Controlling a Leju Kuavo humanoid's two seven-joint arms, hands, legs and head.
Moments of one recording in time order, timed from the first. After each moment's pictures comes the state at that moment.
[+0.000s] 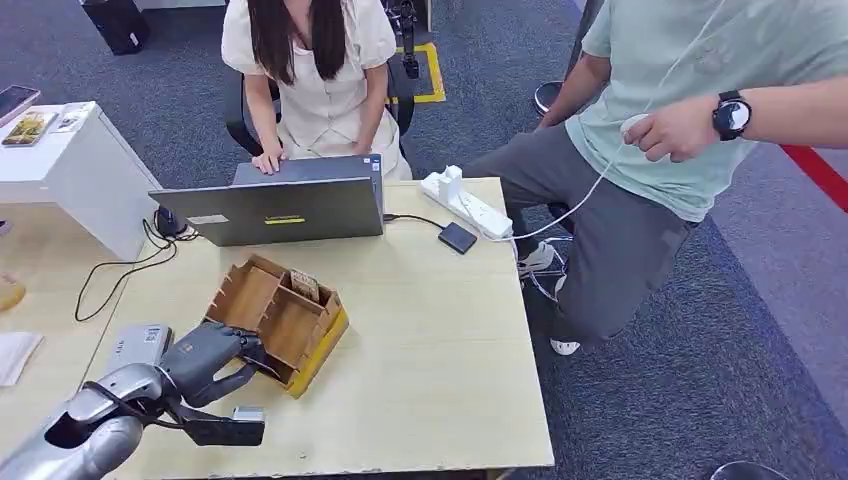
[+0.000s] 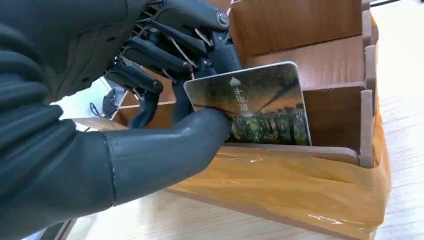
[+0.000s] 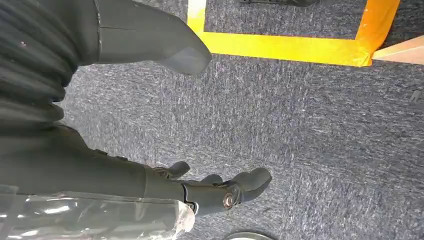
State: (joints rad) left arm -0.22 0.66 -0.58 -1.51 -0.82 -0.17 -0.13; right arm -0.06 0.10 -0.95 -0.21 1.14 -0.31 -0.31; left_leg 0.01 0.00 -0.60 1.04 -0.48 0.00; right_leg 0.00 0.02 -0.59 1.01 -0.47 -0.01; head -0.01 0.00
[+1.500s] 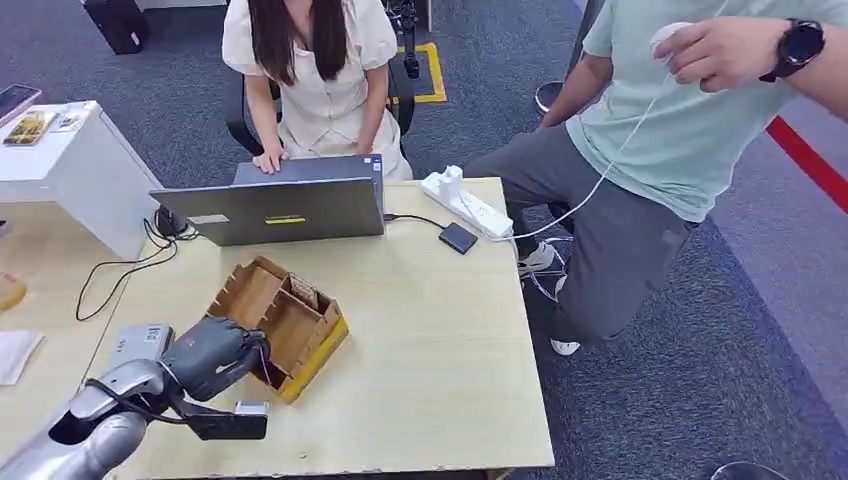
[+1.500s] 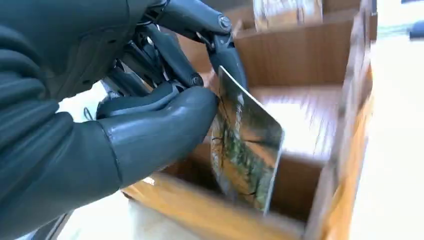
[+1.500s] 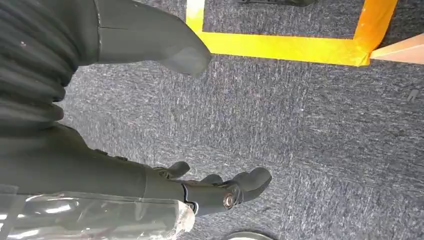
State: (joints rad) left arm -0.23 0.64 -0.57 -1.53 -0.77 -0.13 -0.14; right arm -0.06 0.10 -0.96 -0.21 1.14 -0.30 -0.31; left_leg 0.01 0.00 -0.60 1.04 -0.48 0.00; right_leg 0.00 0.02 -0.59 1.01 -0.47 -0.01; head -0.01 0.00
